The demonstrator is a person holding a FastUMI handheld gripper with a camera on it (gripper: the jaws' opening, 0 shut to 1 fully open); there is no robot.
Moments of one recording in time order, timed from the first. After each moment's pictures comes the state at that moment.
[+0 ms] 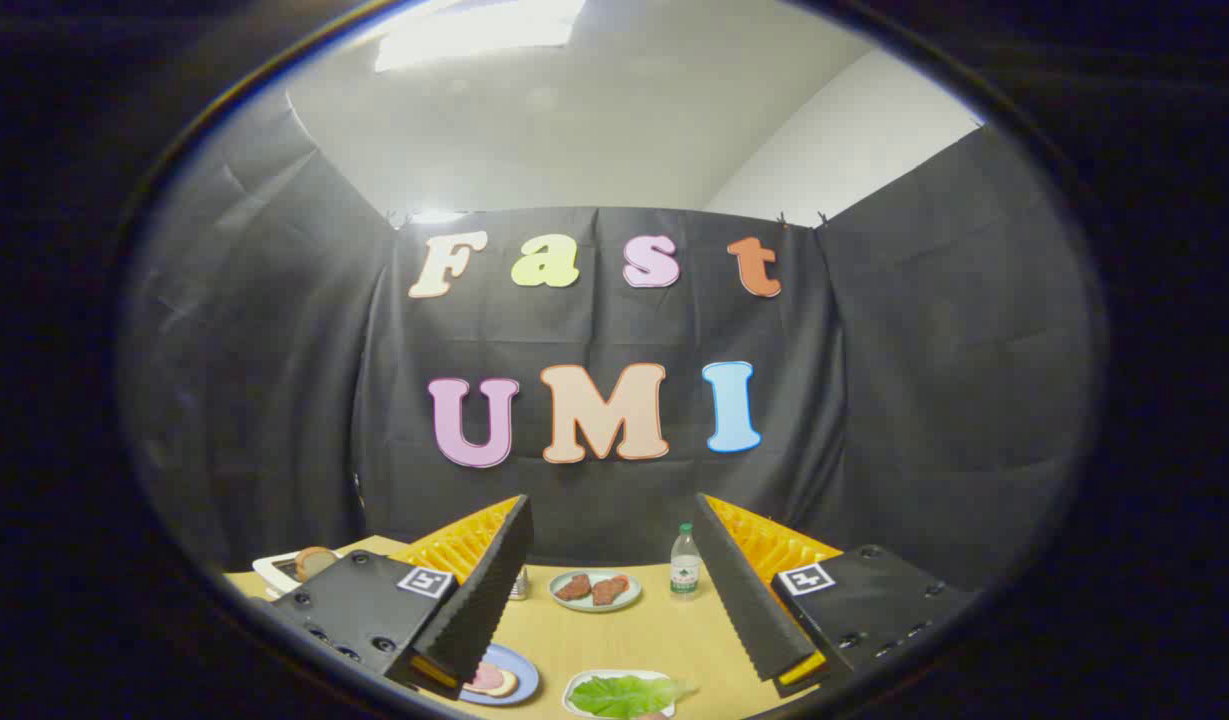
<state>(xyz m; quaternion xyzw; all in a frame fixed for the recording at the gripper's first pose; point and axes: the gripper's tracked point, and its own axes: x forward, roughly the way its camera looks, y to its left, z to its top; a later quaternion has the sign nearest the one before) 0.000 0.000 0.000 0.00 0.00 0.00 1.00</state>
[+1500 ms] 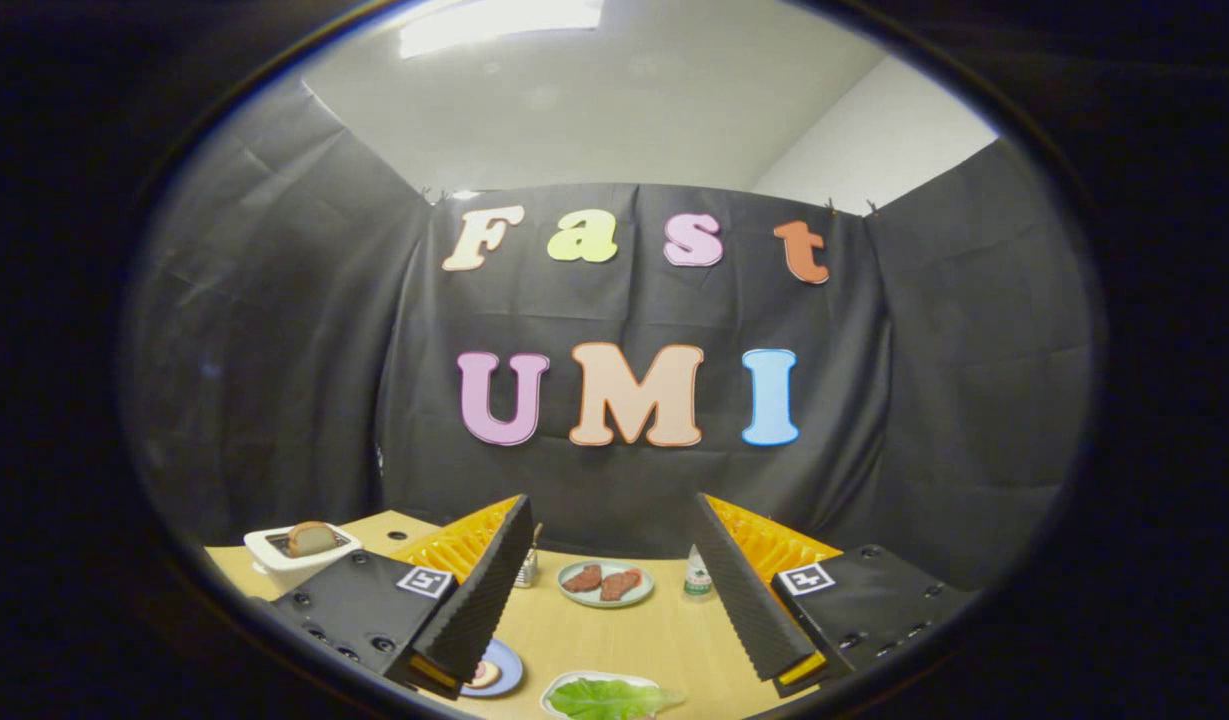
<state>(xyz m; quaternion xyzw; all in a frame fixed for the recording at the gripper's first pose) 0.042 0.000 -0.027 -0.03 0.04 0.07 1.00</state>
